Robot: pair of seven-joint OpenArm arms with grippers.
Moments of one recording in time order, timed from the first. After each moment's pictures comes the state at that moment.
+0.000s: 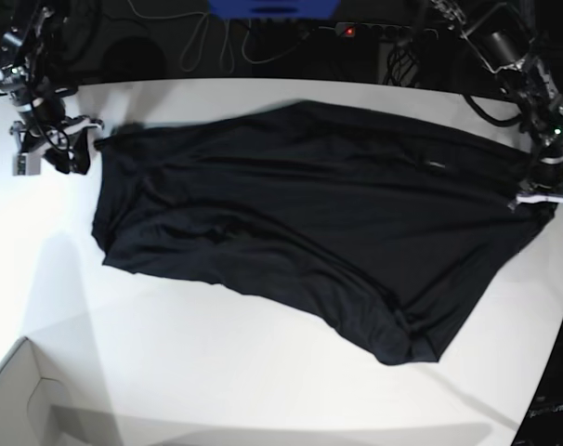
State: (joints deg) left arm -1.2 -11.4 -44.8 68.1 -15.6 -21.0 13.9; right arm -20.5 9.8 34.0 89.9 22.1 34.7 -27.3
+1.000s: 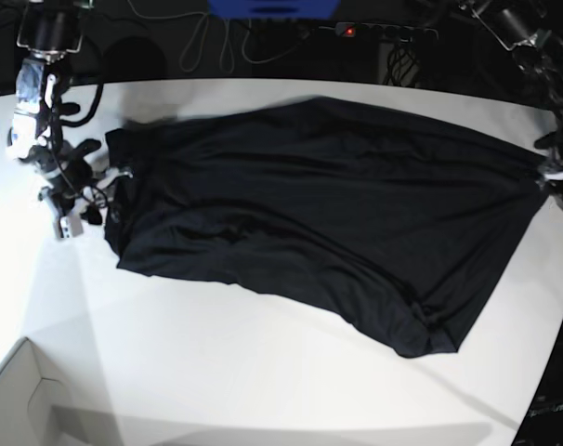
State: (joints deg) left arm 3.6 -12.9 -50.3 74.7 -15.6 -20.9 14.1; right arm -4.3 16.2 18.2 78.4 15.8 34.5 -27.5
